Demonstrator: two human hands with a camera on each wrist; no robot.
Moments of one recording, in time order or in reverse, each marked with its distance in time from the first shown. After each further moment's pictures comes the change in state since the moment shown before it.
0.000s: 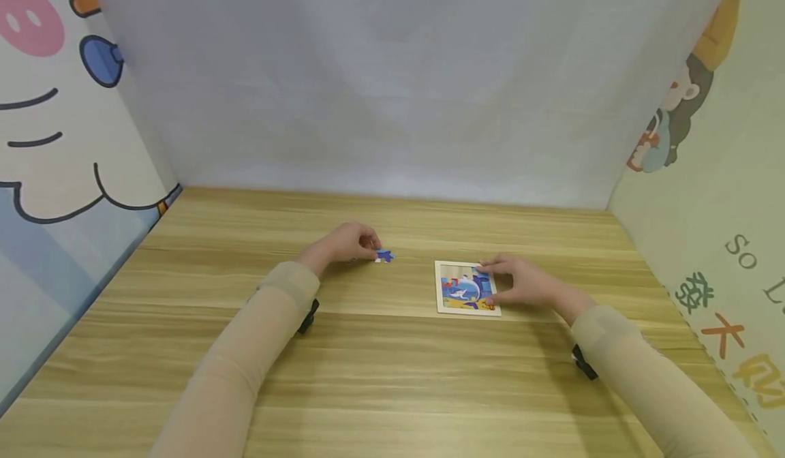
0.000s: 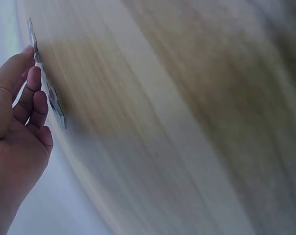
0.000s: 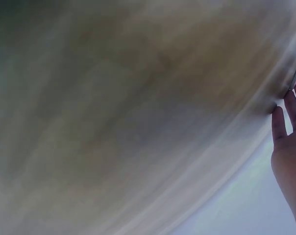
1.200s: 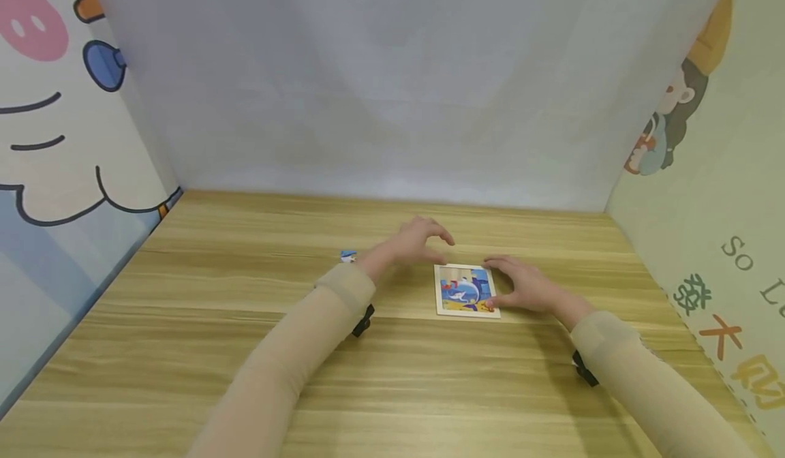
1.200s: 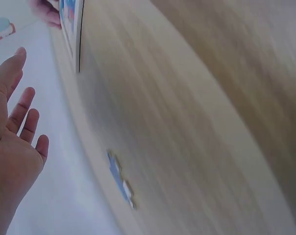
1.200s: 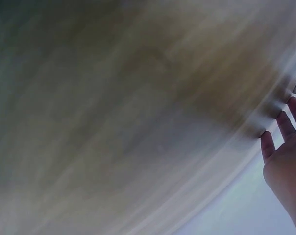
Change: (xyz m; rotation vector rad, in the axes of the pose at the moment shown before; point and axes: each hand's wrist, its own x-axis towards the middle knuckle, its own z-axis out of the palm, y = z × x) left_hand 0.045 0.098 0.038 0.143 0.041 0.222; right_hand -0.004 0.006 0.008 -0.048 0.057 0.068
